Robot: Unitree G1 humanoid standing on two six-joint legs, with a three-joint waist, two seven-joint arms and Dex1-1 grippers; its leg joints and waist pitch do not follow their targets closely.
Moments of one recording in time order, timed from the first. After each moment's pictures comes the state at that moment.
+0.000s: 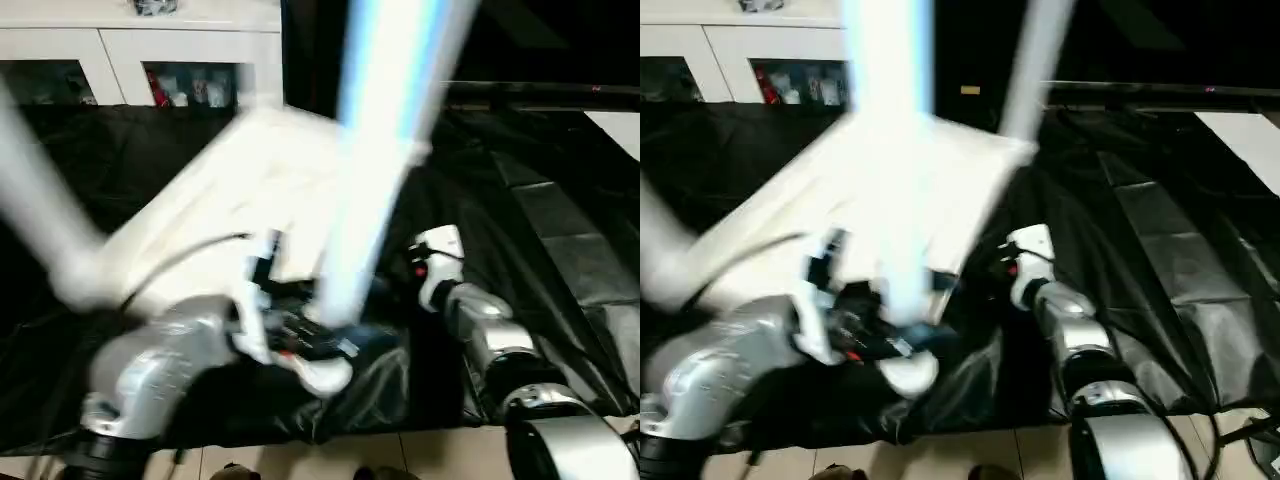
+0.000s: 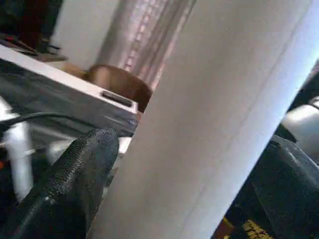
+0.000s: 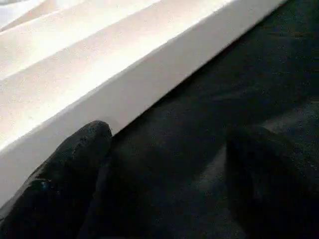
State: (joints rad) left arm -0.25 0.26 -0.16 -0.30 -0.77 0.75 -1.01; right arm -0.62 -0.14 -0.03 1.03 0.15 -0.08 0.57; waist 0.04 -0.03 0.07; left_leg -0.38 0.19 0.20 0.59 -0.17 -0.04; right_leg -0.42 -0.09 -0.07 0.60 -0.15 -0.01
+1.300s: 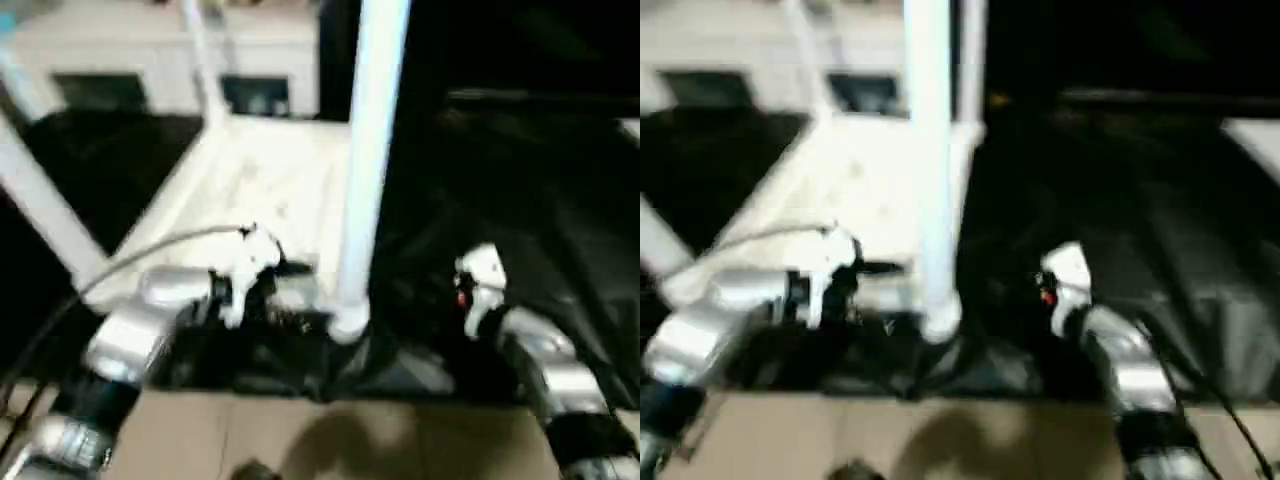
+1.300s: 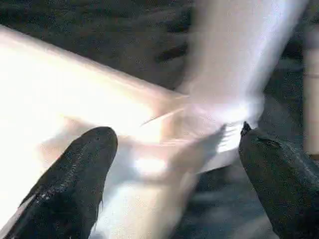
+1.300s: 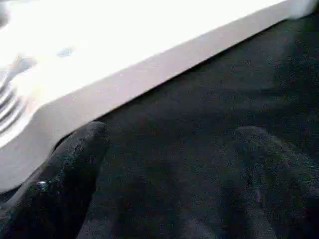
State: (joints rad) left arm -0.48 0.50 -0.28 0.23 -0.20 0.29 -0.97; right arm -0.28 -0.34 0.00 0.47 0.18 0.04 0.76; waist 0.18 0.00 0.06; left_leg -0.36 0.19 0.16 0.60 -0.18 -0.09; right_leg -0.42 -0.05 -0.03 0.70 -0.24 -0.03
